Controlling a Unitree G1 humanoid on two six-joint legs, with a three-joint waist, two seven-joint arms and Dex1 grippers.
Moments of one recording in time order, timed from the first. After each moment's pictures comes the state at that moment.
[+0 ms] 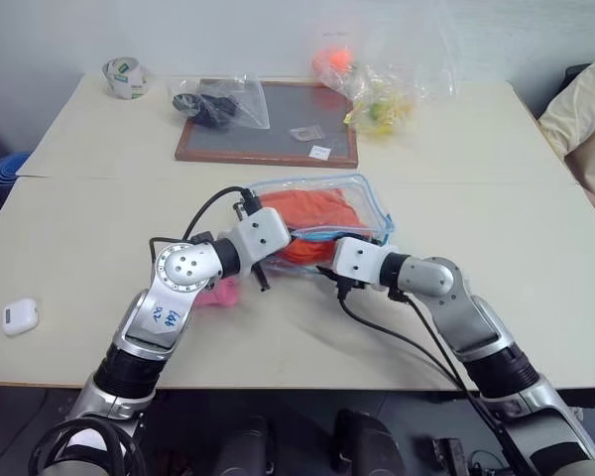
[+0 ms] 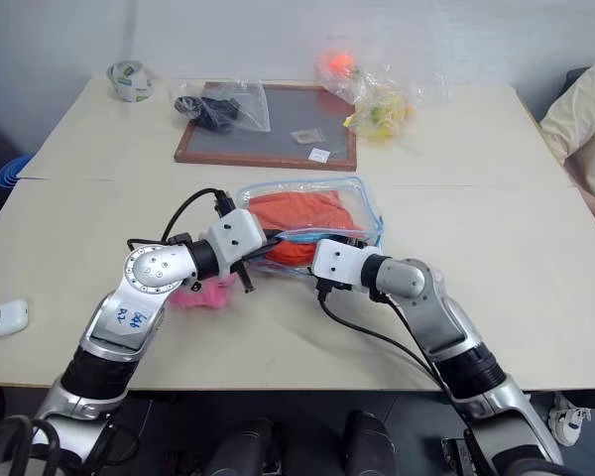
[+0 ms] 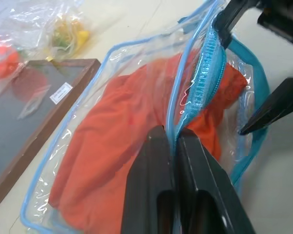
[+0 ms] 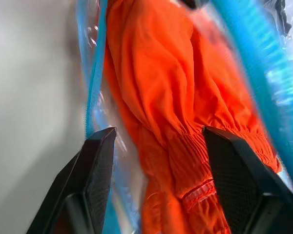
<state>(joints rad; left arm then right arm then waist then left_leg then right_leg) -0.52 0.49 -0.20 -0.28 0.06 0.43 -0.63 -0.55 -0.48 0.33 -0.03 -0.22 0.15 0.72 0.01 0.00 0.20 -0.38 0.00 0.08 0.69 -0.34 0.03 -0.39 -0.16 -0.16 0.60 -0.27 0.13</state>
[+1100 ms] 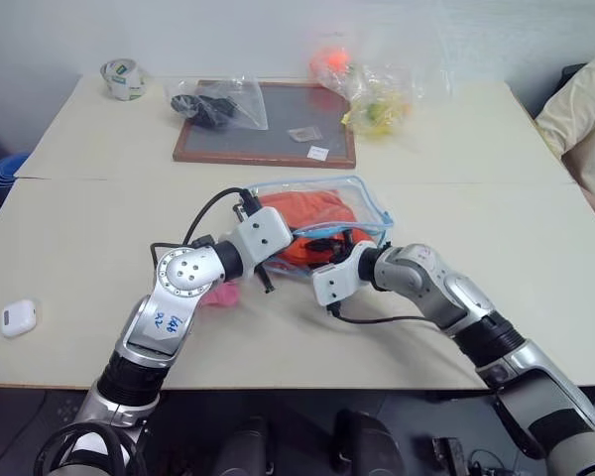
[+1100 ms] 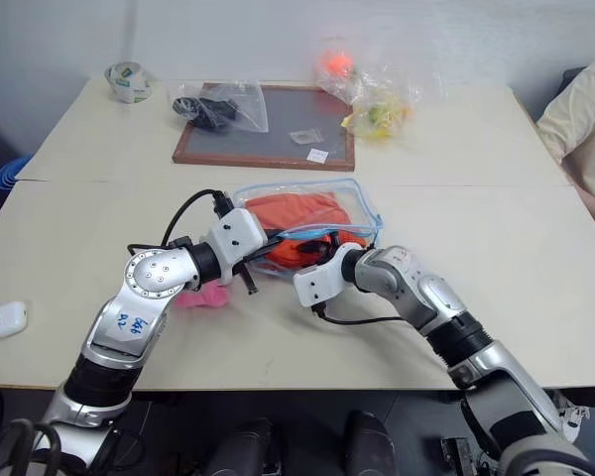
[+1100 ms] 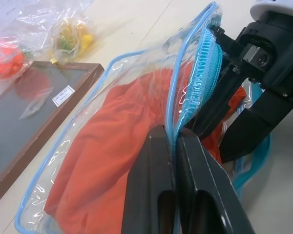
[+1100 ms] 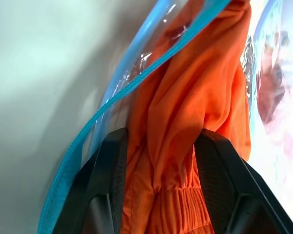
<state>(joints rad) -0.50 0.45 -0.20 -0.32 0.06 0.46 -0.60 -0.74 -0.54 0.51 0.22 -0.65 -0.33 0.63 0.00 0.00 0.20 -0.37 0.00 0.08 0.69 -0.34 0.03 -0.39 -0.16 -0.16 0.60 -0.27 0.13</state>
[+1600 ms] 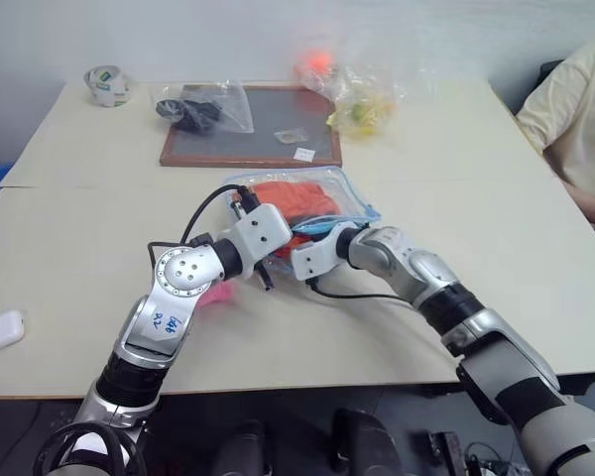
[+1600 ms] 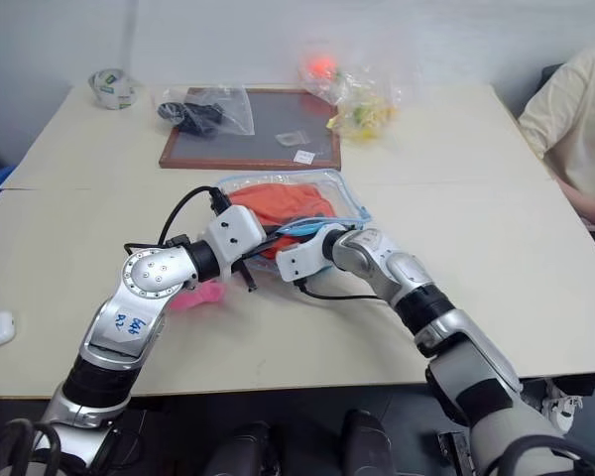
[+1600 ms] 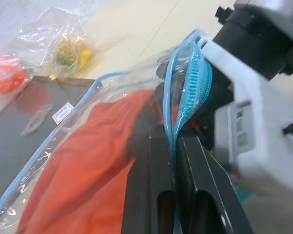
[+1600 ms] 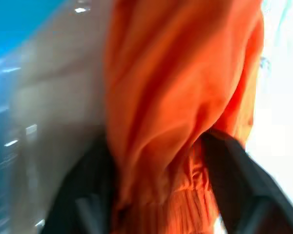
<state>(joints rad) -0.50 0.45 -0.19 -0.35 0.06 0.48 -0.58 -0.93 -0.34 0.55 0.60 -0.76 -0.32 0.41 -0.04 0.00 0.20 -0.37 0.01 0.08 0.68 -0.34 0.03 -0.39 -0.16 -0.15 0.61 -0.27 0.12</state>
